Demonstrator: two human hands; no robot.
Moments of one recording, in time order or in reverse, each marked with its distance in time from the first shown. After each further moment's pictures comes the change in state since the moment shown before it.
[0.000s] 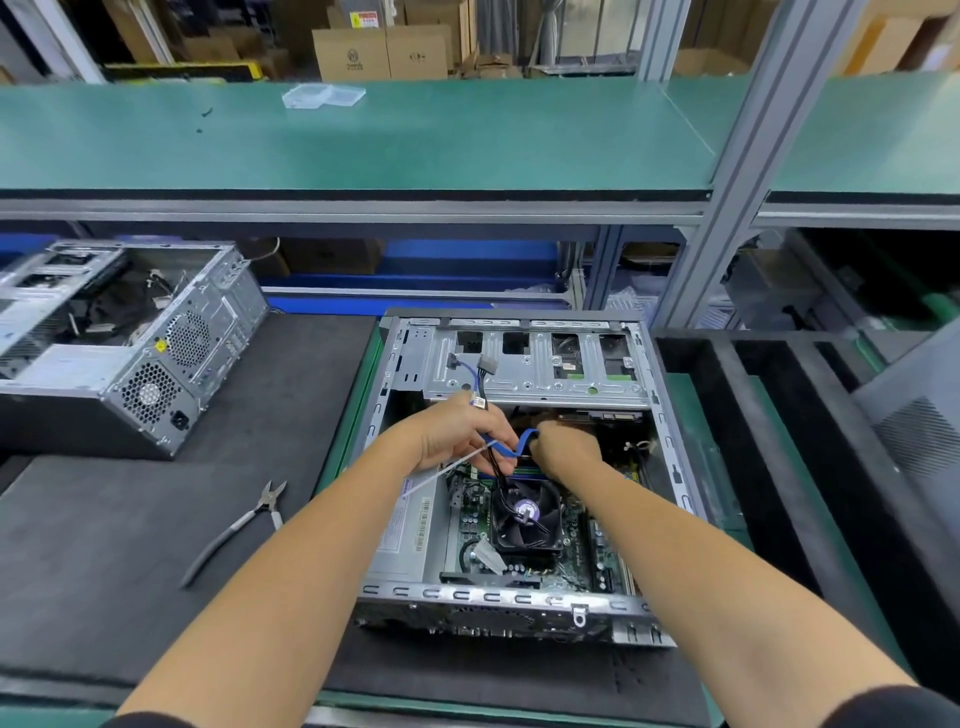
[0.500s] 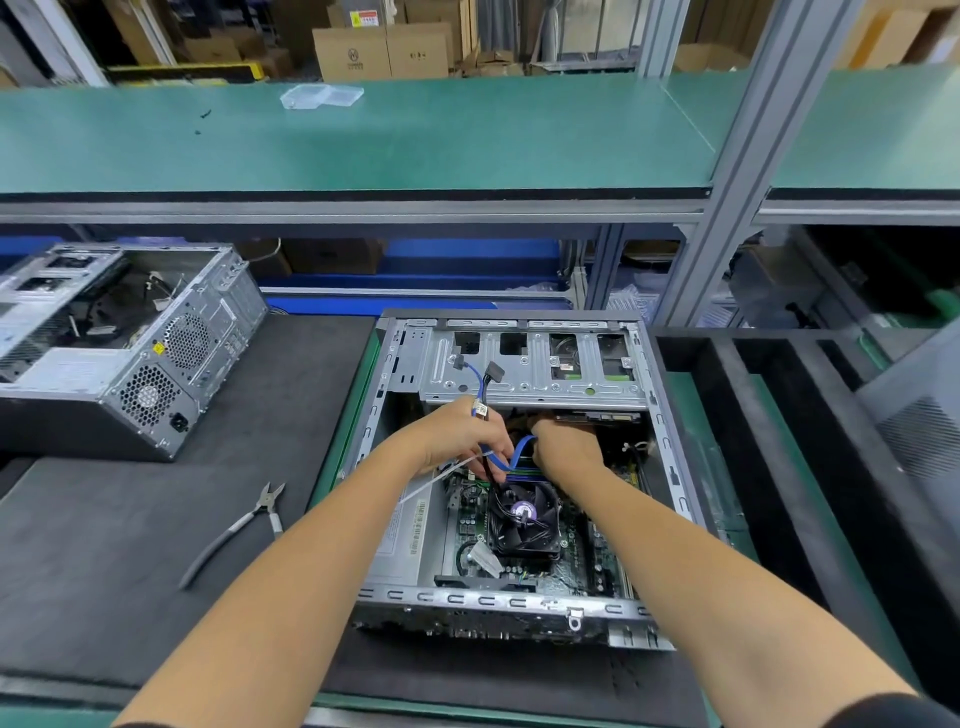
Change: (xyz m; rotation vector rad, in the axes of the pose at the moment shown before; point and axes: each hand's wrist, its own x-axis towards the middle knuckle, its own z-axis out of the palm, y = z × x) left_hand 0.005 -0.001 0.006 0.186 0.043 0.006; right_hand 0.003 0.011 0.009 -0.033 0.115 -0.115
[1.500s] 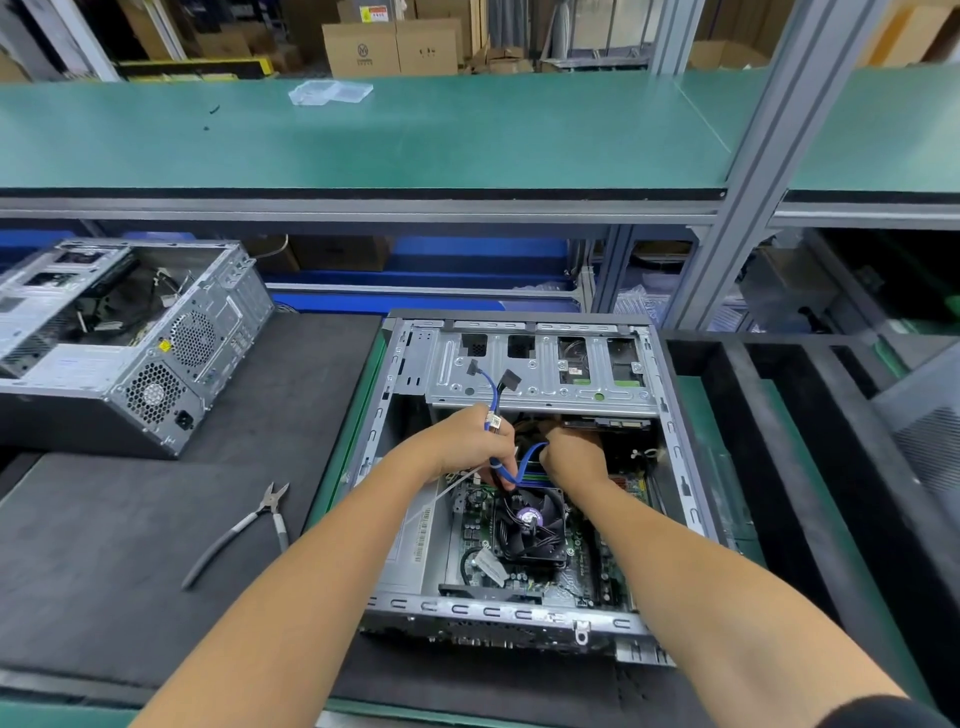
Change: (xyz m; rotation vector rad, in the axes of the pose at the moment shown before) left_hand 0.002 -0.001 0.004 0.092 0.015 0.017; right_hand 0.007 0.004 0.016 0.170 0.029 0.073
